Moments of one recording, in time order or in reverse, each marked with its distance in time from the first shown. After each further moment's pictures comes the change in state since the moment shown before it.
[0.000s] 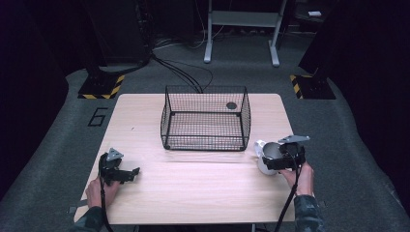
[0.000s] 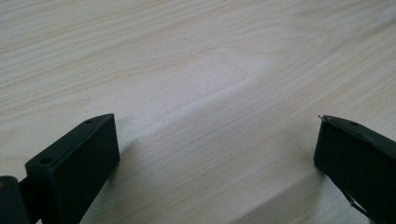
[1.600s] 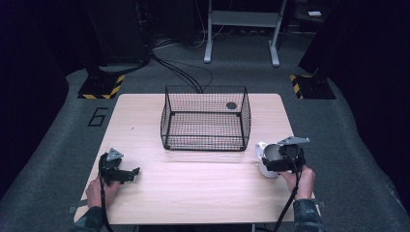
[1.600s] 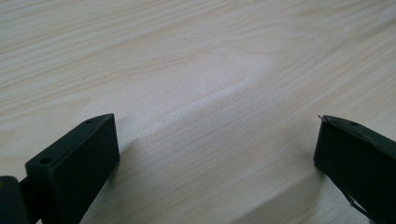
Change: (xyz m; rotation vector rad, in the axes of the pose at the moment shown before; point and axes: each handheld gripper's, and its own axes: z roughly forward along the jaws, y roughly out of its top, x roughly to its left) left arm 0.000 0.000 0.000 0.005 -0.005 -0.007; right arm 0.010 -0.001 -0.011 -0.011 -0.018 -0.014
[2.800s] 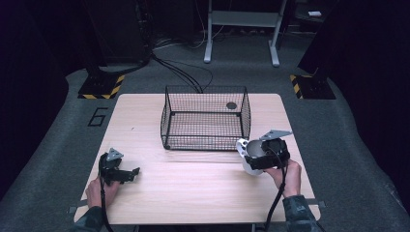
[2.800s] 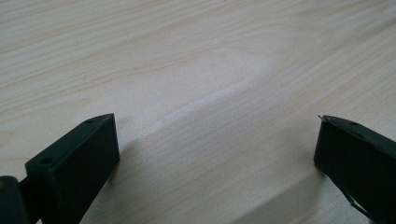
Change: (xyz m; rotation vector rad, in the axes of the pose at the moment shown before) left arm 0.000 0.000 0.000 0.000 0.000 0.000; right arm 0.053 0.044 -0.016 -0.018 0.111 -0.114
